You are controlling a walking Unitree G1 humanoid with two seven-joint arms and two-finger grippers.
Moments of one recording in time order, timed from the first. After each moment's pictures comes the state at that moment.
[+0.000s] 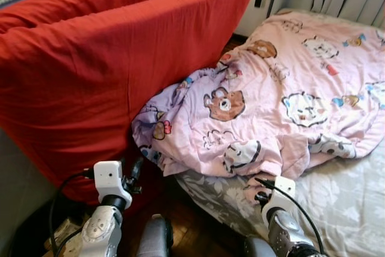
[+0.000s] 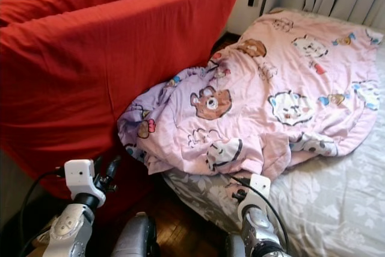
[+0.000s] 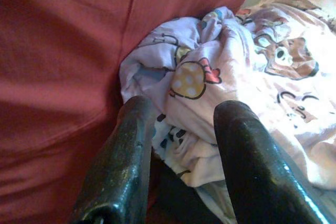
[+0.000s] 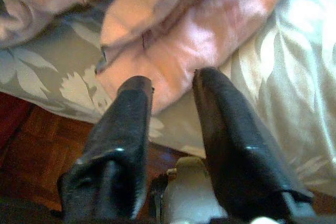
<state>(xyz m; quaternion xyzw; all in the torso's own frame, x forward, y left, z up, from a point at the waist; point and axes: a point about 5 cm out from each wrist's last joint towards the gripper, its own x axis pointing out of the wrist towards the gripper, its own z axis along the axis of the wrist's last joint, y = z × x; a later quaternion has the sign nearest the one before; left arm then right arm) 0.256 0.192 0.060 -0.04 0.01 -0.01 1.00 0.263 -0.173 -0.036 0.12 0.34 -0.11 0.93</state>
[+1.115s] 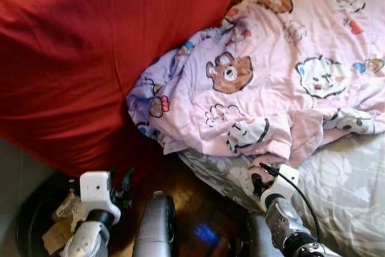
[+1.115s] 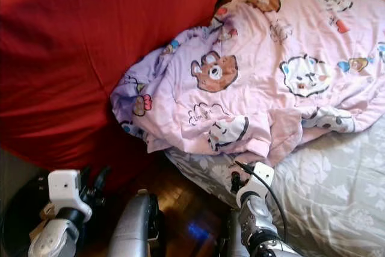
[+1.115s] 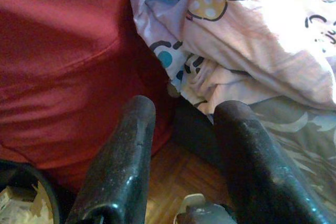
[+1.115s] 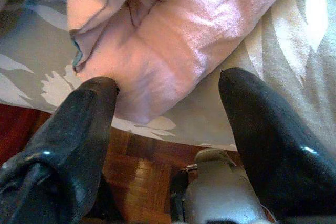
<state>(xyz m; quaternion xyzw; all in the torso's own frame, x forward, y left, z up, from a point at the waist) 0.220 0.200 0.076 -0.02 0.03 -0.01 1.00 0.289 -0.170 -0.014 0.19 0.28 -0.12 0.94</state>
